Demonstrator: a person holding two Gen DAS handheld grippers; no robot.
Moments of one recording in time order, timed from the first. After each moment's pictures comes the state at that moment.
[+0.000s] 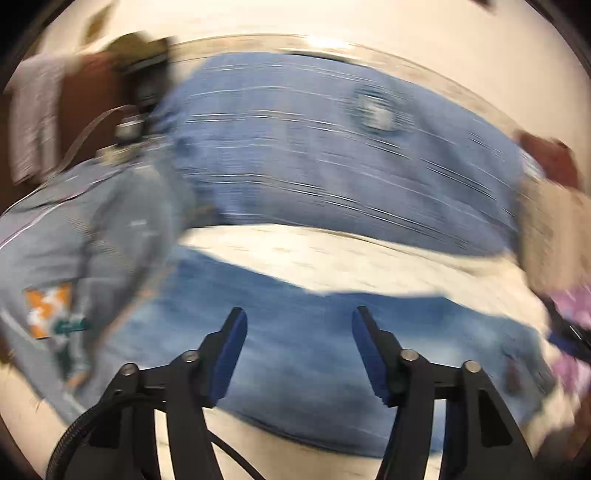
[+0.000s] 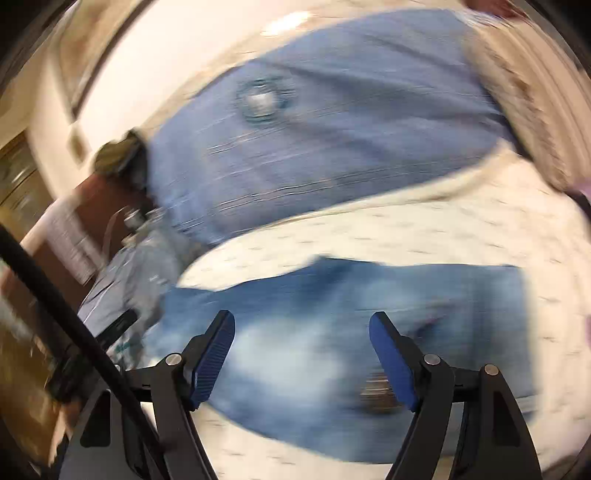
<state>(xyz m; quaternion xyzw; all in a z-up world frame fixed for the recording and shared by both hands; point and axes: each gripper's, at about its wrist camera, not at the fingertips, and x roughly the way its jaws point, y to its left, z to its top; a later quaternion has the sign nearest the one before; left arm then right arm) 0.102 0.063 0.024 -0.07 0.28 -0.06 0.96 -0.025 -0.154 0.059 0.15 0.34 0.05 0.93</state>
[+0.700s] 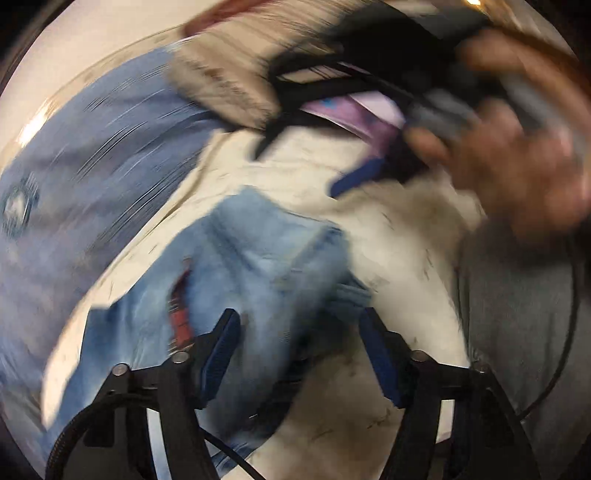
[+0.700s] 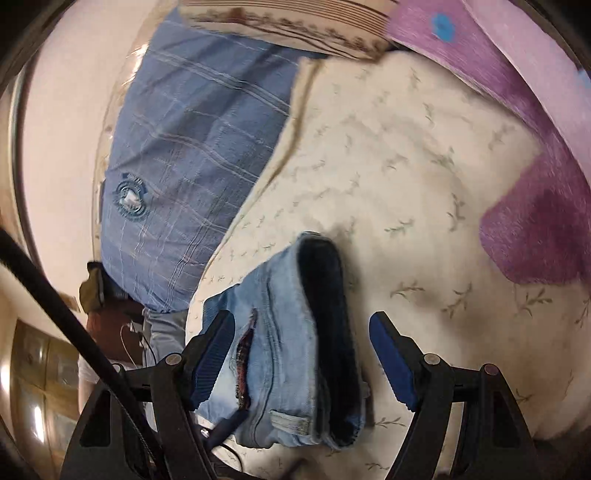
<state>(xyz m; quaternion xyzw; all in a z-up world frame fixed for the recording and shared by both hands) 0.049 -0.209 -0.043 0.34 0.26 -0.38 0.82 -0.060 -0.367 -0.003 0.44 0.38 -0.01 0.81</state>
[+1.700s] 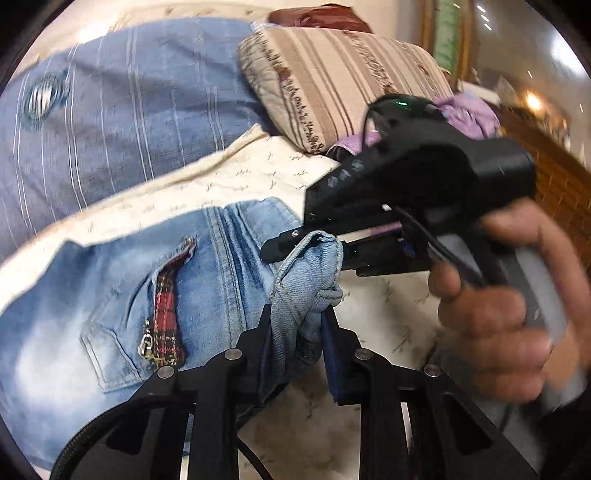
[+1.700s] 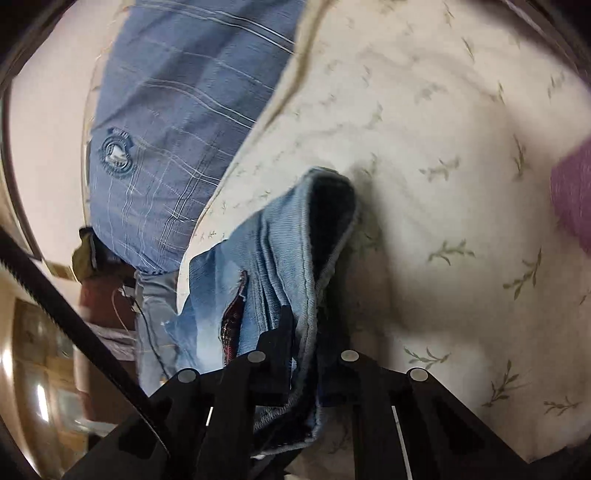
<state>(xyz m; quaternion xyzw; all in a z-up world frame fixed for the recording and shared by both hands) 0.075 -0.191 -0.022 0.07 0.34 -0.37 0.86 -0.034 -0.332 -0.024 0.41 0.44 0.03 0.80</state>
